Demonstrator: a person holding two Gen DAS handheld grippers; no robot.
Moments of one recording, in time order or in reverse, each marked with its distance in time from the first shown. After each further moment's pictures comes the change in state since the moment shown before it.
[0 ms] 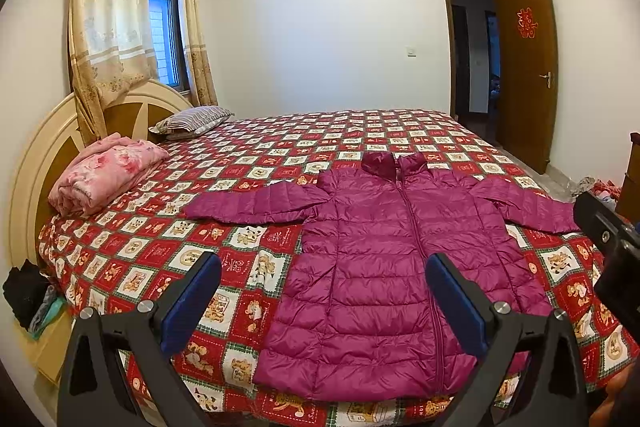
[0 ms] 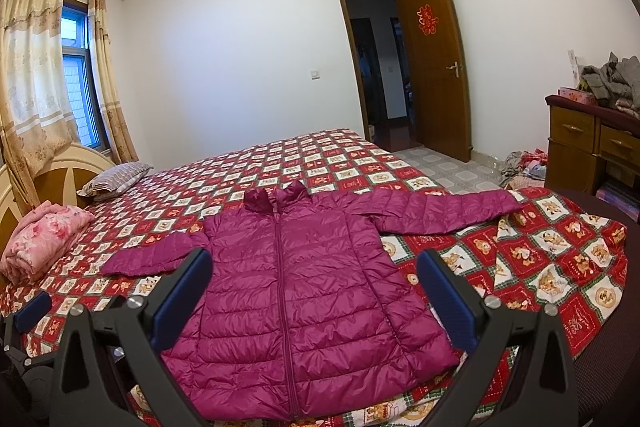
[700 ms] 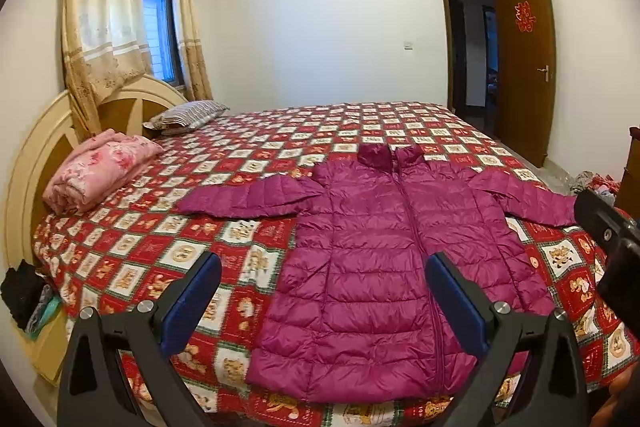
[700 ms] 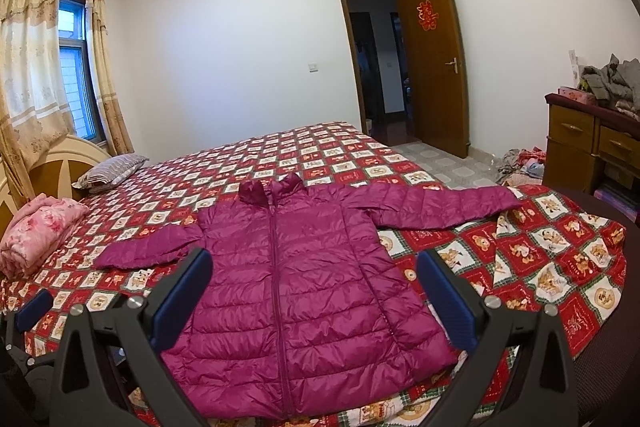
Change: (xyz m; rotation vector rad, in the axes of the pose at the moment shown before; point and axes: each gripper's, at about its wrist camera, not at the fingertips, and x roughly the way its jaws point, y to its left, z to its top) left arm 0.021 -0.009 -0.007 0.008 0.031 -0.024; right arm 0.012 0.001 -0.006 -0.006 0.024 -0.023
